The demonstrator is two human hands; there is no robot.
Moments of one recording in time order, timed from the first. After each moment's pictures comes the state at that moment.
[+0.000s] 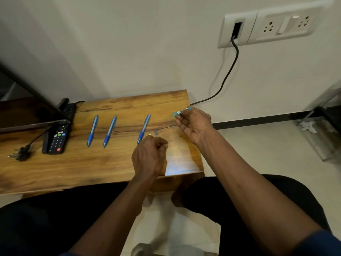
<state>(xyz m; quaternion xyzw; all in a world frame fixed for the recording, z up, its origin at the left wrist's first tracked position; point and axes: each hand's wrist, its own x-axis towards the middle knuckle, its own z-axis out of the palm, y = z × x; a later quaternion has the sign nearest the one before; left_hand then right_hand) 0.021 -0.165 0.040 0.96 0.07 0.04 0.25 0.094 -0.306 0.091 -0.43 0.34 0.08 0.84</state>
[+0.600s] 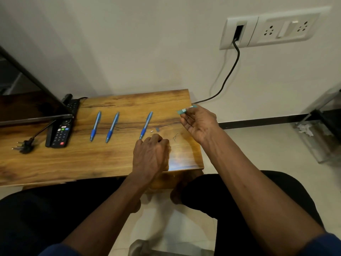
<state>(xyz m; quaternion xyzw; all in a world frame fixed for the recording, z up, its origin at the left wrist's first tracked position) 0.011 -0.152 0.039 0.99 -0.10 0.01 0.00 0.076 -0.309 0.112 -0.42 0.35 0.07 0.84</state>
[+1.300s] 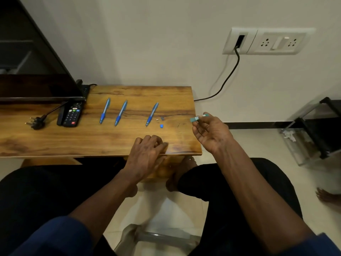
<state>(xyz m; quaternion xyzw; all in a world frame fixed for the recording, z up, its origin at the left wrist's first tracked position) -0.041 -0.100 0.018 0.97 -0.24 0.05 0.03 -0.005 -0.319 0.127 -0.43 0.35 0.07 0.83</state>
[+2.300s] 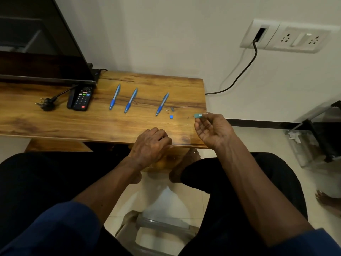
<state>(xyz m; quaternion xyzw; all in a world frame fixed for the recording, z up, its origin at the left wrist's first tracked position) -0.042 -0.079 0.002 0.93 -0.31 0.16 0.11 -0.007 -0.294 0.117 -0.40 0.38 0.14 0.82</state>
